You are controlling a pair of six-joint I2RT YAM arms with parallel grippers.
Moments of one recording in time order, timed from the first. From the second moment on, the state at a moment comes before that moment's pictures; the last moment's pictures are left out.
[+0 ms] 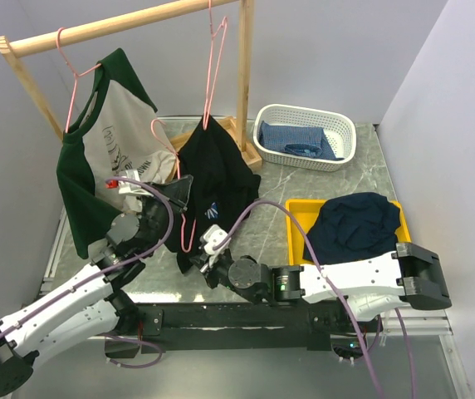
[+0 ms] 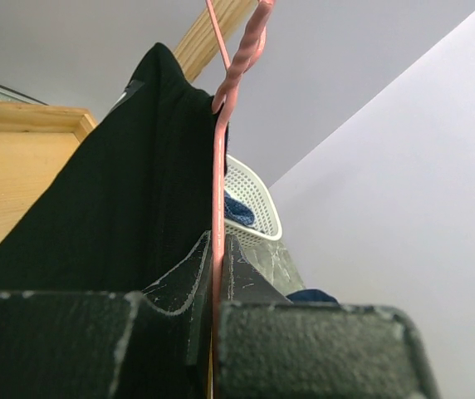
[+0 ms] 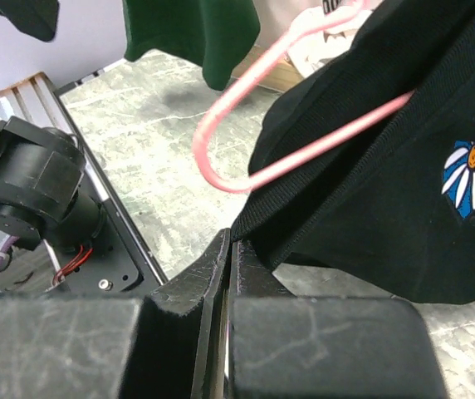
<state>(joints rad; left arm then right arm) -0.77 0.74 0.54 0.44 -0.44 -0.65 1.51 1.32 0.80 0.33 0.54 0.21</state>
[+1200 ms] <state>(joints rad) -0.83 0.86 0.54 0.51 -0.47 -0.45 1.52 1.25 1.03 -0.06 0.44 0.21</state>
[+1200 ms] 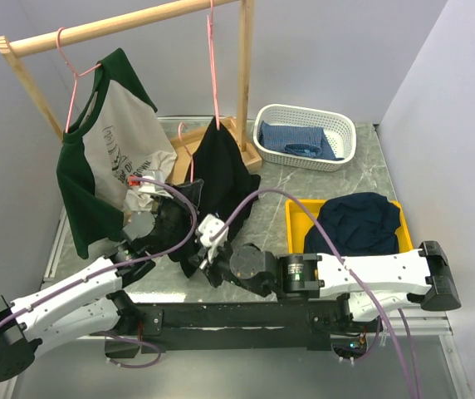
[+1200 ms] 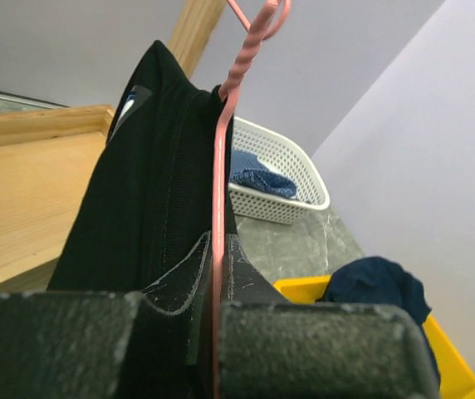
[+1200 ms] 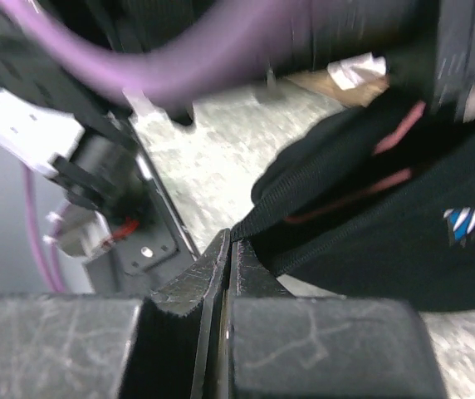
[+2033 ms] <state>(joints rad) -0.83 0.85 1.03 -0.19 -0.11 -0.38 1.20 1.16 1.11 -0.16 0.16 0.39</state>
